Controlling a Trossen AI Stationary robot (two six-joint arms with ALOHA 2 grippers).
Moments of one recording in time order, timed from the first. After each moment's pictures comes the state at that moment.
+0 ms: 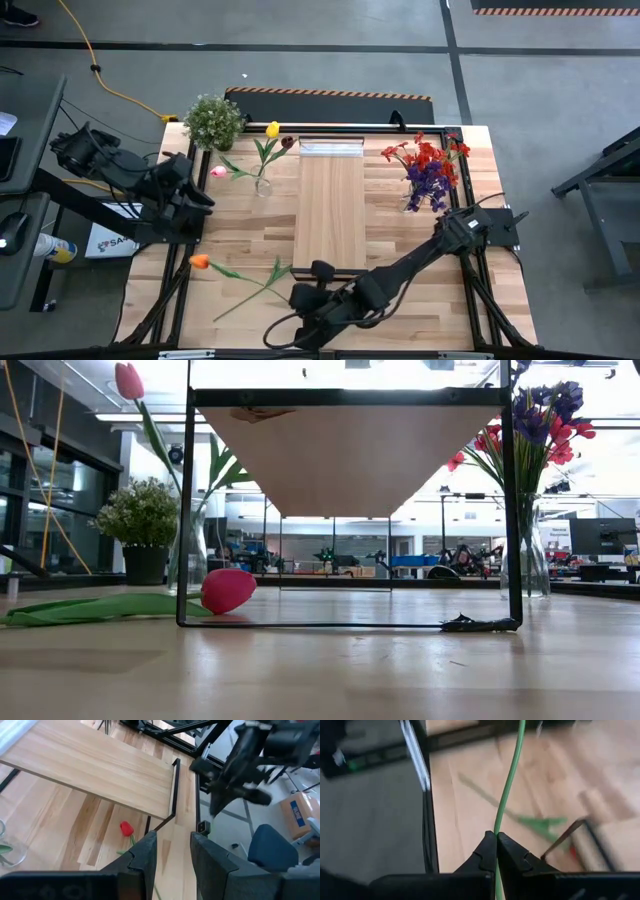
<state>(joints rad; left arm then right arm) -0.47 0.82 1.46 -1.20 -0.22 -0.68 0.57 2.27 2.34 -0.87 0.47 0.67</state>
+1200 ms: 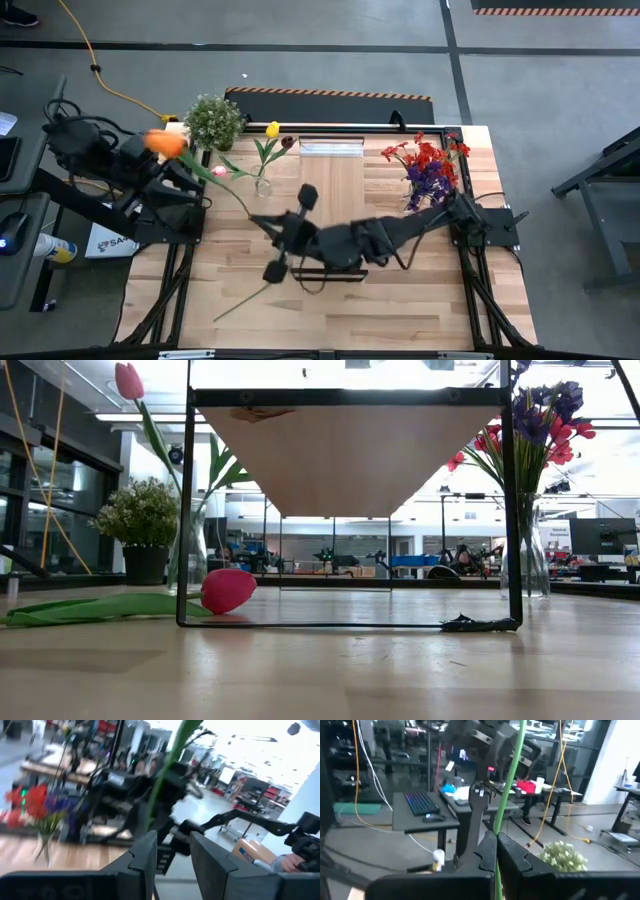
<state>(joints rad) -0.47 0.78 1.46 -0.64 -0.16 -0.34 0.38 2.14 2.34 -0.17 0.75 -0.09</state>
